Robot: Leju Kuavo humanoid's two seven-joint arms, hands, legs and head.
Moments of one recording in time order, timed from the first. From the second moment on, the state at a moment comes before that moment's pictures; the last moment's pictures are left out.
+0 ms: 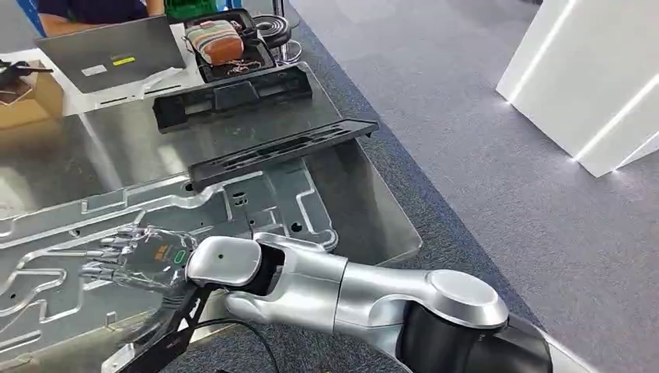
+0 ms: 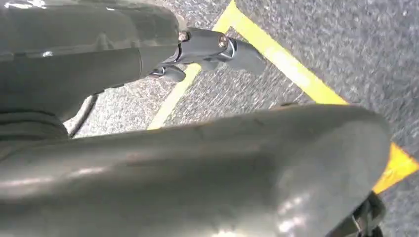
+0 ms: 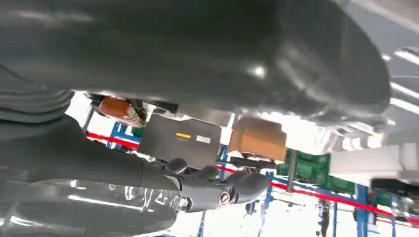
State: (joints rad) left arm -0.14 -0.20 0.83 -0.18 -1.29 0.02 -0.07; right arm -1.07 0.36 1.38 -1.01 0.62 0.03 -0.13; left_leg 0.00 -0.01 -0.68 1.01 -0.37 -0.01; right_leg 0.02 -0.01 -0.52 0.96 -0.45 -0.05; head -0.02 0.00
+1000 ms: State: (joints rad) left arm -0.15 -0.20 0.83 -0.18 -1.29 0.02 -0.07; right arm -1.04 0.36 1.38 -0.98 0.64 0.05 -0.22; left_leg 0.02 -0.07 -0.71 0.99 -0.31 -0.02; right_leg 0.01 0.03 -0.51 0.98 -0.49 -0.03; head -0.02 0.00
